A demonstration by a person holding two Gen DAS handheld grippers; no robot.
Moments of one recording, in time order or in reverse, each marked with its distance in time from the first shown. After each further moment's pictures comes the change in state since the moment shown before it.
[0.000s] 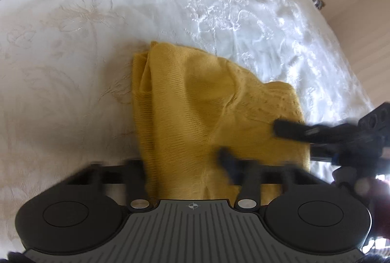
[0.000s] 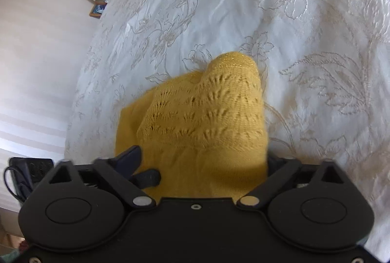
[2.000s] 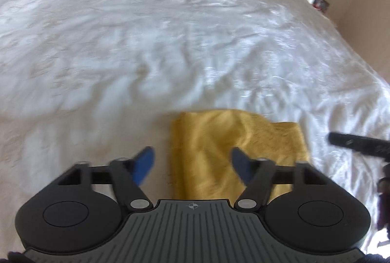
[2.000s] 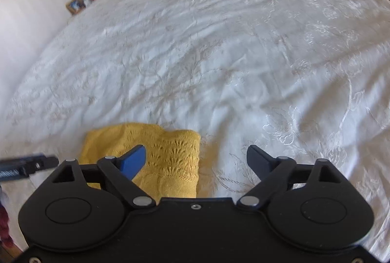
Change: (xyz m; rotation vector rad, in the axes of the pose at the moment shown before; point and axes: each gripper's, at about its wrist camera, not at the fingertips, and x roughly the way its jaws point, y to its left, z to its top) left arm -0.077 -0.144 -0.150 0.113 -0.179 0.247; right arm -0.182 -0.002 -0.136 -0.284 -0.205 -0.419
